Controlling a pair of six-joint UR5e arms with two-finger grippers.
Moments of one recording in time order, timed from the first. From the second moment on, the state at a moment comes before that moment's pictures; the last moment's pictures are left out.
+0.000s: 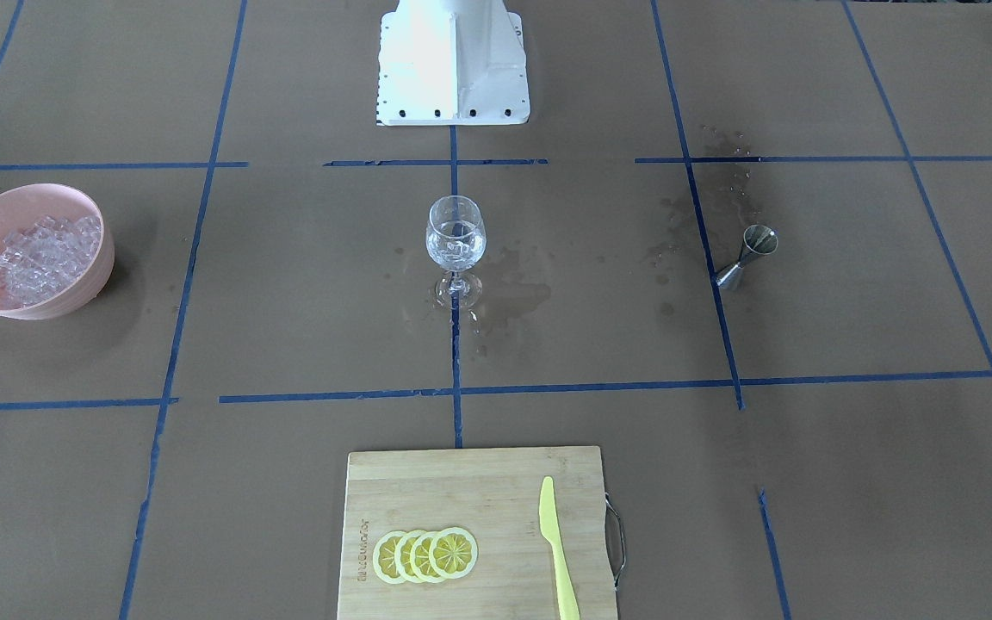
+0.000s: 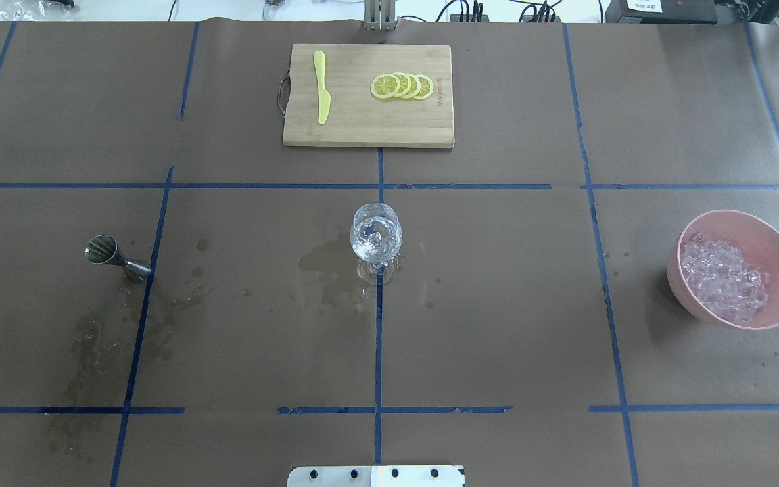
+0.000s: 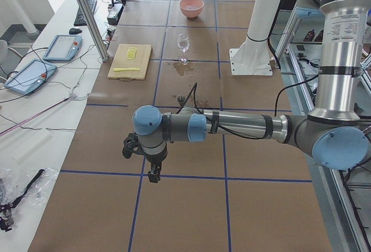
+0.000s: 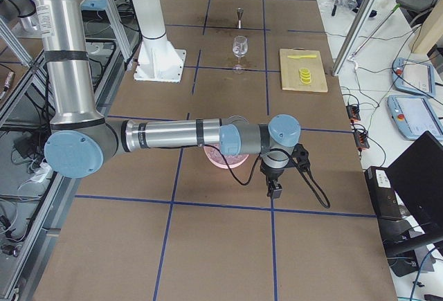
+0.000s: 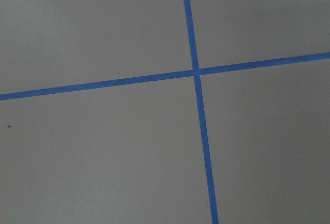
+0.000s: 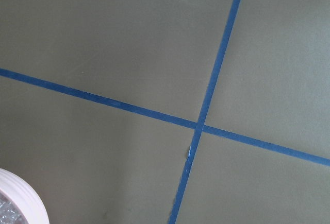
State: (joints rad) left arm -1.59 -1.57 -1.62 -1.49 -2.31 0.14; right arm 1.52 -1.46 1.55 -1.59 2.35 -0.13
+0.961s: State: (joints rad) left arm -1.59 -1.57 -1.63 -1.54 -2.37 0.06; right arm 1.59 -1.47 1.52 -1.59 2.41 -0.07
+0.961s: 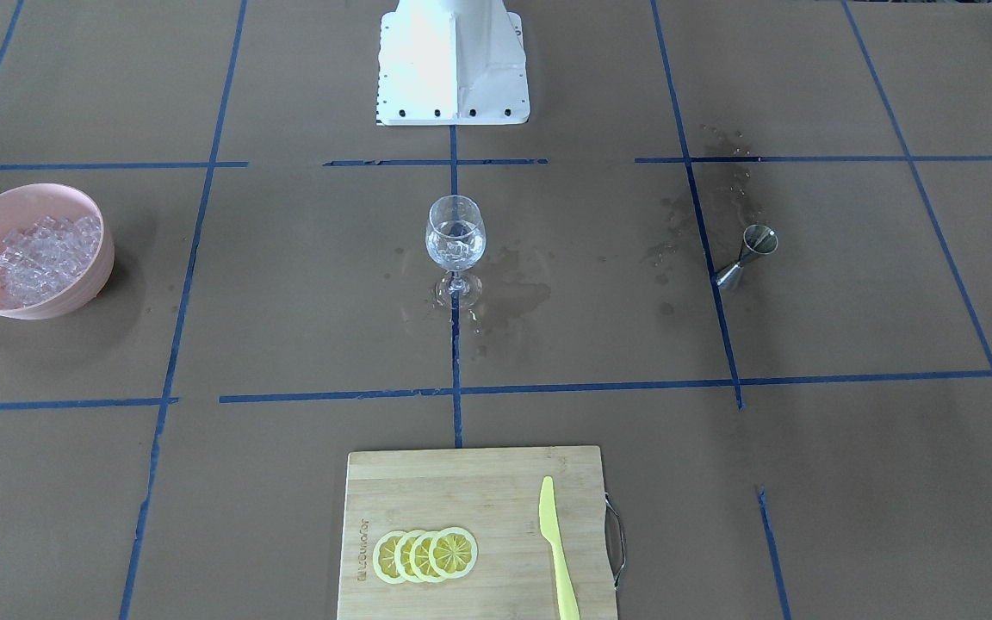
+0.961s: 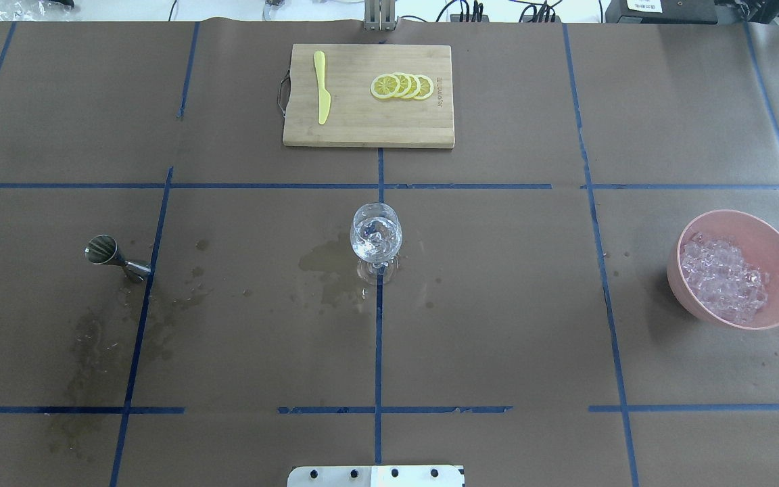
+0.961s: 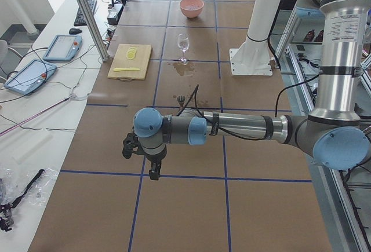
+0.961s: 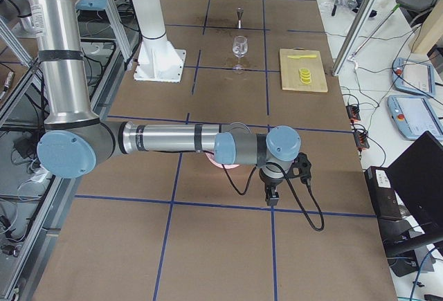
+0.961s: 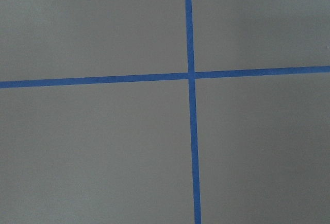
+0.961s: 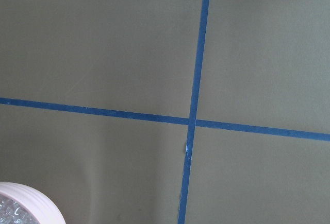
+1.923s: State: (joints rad) left arm -1.59 -1.58 -1.64 -1.57 -2.37 0.06; right arm 1.60 -1.56 1.55 -1.50 2.41 -0.06
